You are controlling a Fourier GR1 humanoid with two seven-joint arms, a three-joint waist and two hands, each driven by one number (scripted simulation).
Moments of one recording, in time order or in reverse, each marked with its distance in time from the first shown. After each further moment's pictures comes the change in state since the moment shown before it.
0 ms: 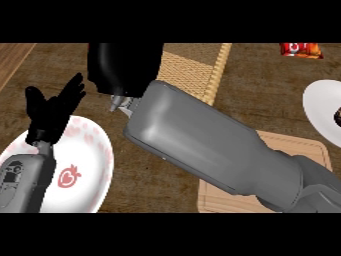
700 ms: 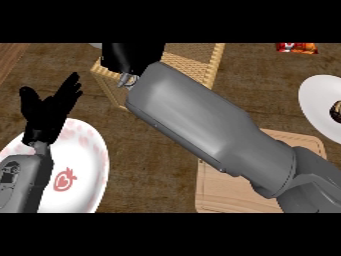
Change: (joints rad) left arm 0.003 0.004 0.017 -0.002 0.002 0.007 -0.009; right arm -0.084 -0.001 0.045 0.254 -0.097 -0.115 -0.021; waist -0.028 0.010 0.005
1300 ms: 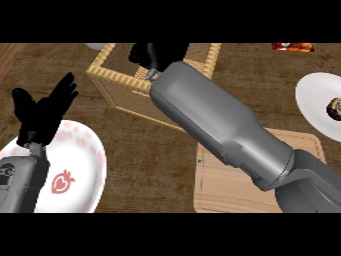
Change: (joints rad) left arm 0.011 0.011 0.018 -0.004 0.010 -0.006 -0.008; right arm 0.053 0.000 -0.029 0.163 -0.002 -0.179 -0.027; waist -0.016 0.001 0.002
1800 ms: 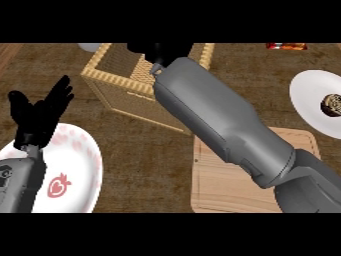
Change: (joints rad) left arm 0.014 0.008 0.017 0.018 -0.002 0.002 -0.015; right arm -0.005 0.002 -0.054 0.036 -0.029 -0.205 -0.046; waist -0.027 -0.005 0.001
